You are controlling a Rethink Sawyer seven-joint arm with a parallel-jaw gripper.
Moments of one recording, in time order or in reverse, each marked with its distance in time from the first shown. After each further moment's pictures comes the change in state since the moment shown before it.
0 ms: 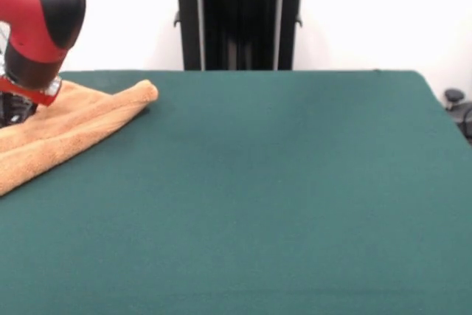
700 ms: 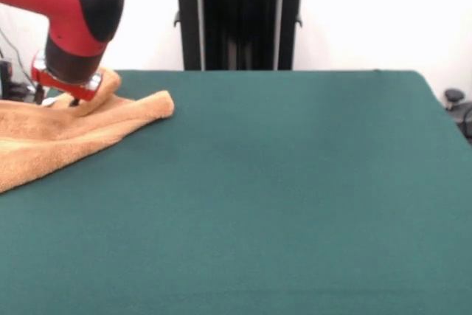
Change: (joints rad) arm 0.121 -0.018 -0.063 0.064 0.191 0.003 0.000
